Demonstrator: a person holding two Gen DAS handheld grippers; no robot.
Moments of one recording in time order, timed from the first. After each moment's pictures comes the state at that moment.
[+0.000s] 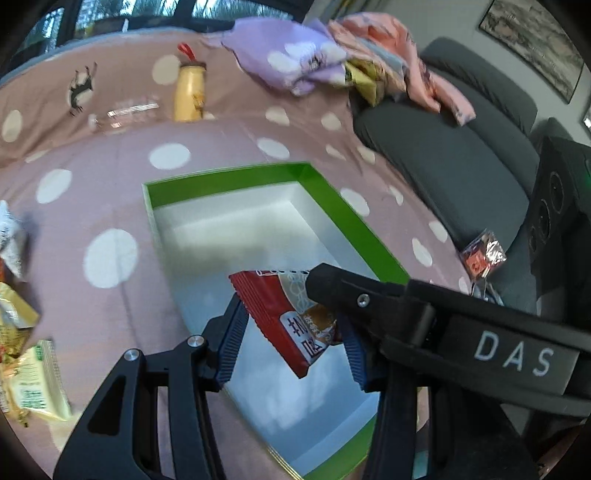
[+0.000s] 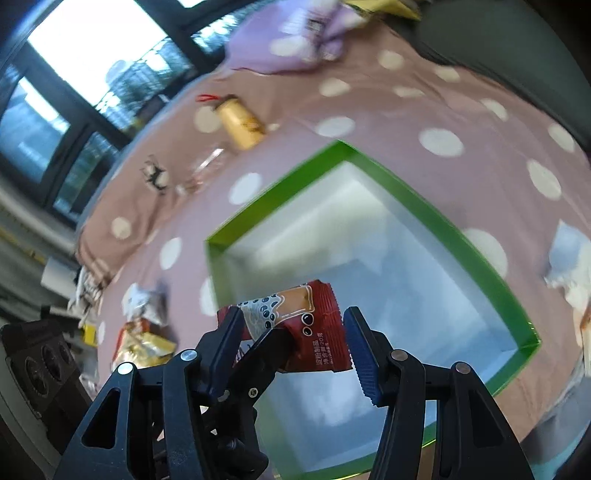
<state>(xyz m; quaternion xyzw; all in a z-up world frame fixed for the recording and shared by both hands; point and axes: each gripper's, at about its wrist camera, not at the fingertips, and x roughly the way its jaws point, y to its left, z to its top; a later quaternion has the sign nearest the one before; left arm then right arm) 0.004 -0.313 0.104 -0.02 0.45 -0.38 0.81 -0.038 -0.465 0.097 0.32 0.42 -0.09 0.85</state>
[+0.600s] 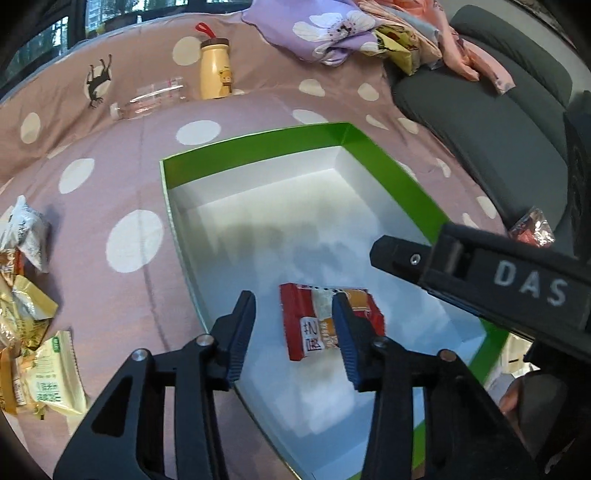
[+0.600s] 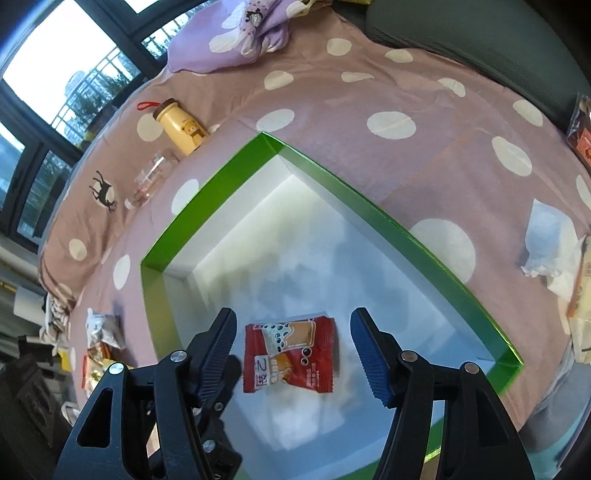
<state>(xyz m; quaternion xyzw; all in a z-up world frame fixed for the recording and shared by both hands) 0.010 -0.315 0.078 0.05 0.46 -0.31 0.83 -0.032 -0.492 0.070 0.32 0.44 -0.16 0.83</state>
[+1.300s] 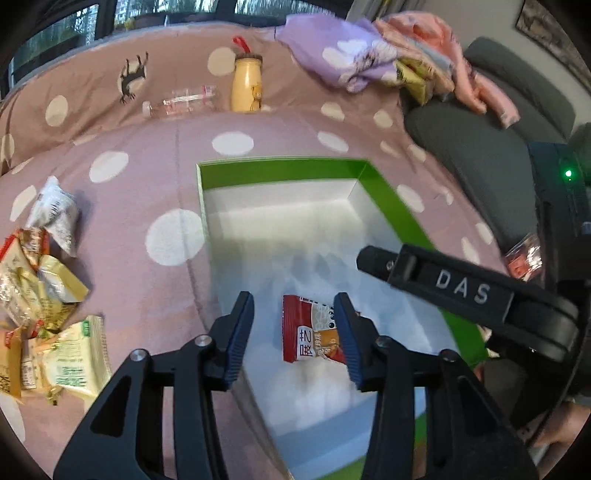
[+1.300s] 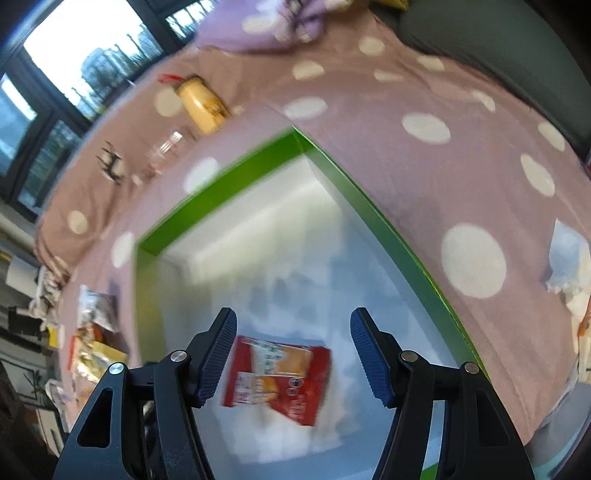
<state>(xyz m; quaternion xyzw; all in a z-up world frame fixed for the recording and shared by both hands) 0.008 -0.264 0.100 0.00 0.44 -0.31 0.84 -0.016 -0.468 0.073 0.28 0.44 -0.13 0.85</state>
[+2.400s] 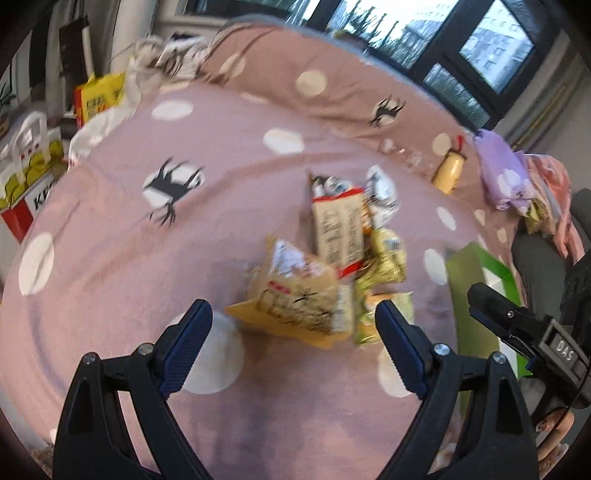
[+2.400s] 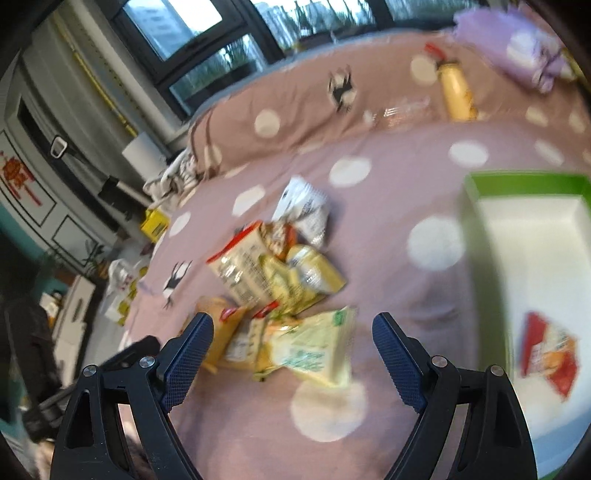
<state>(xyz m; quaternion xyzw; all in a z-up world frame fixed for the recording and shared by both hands) -0.005 0.034 0.072 -0.17 0.45 -0.08 0.87 0.006 -0.242 0.084 0.17 0.42 0.16 0.88</state>
